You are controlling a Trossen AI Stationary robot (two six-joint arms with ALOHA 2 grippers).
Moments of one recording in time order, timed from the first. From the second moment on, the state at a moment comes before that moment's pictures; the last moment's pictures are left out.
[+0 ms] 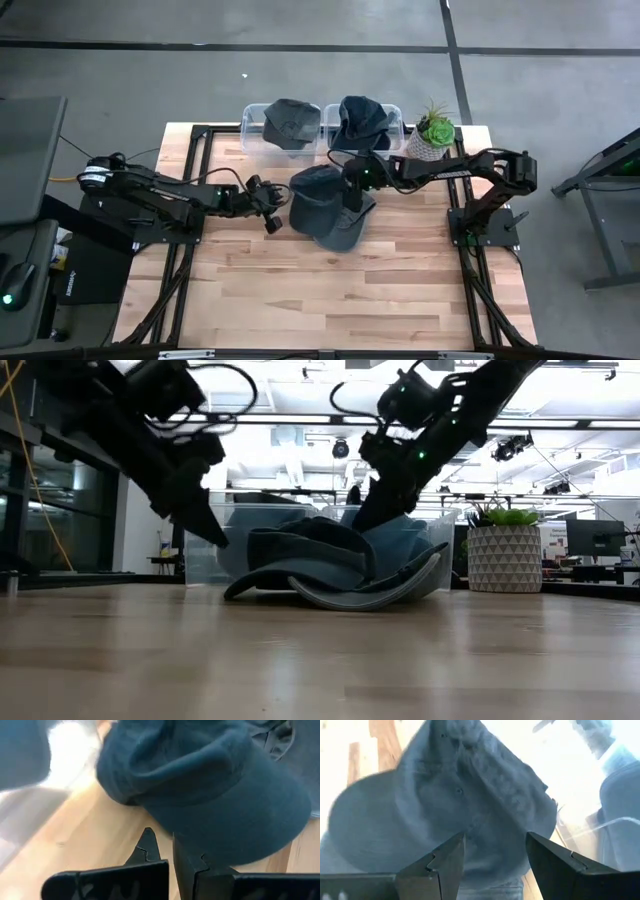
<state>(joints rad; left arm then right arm) -0.01 1.24 0.52 -0.02 -0.39 -0.34 -0.25 1.60 0.91 -0.04 0.03 0.03</state>
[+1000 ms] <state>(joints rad) -0.01 1.54 0.51 0.29 -0.22 -0.37 -0.18 1.56 0.73 0.17 -0.05 0.80</state>
